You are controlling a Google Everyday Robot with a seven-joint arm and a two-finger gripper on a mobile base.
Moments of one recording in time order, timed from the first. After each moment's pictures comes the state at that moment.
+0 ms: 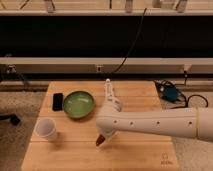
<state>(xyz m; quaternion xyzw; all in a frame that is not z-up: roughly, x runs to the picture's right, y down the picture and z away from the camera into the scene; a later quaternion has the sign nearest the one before) 0.000 0.241 0.747 -0.26 -0.16 -0.36 0.88</state>
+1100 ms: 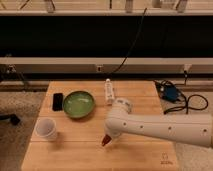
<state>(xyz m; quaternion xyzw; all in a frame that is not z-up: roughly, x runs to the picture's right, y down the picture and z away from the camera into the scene) 0.032 0.243 0.742 -0.24 -0.16 -0.36 0.89</state>
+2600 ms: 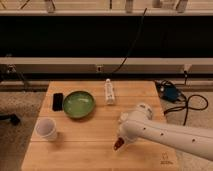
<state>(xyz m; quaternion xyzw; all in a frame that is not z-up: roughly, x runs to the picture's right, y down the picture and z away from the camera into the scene) 0.097 0.262 0.733 -0.25 -0.17 -0.33 0.90</state>
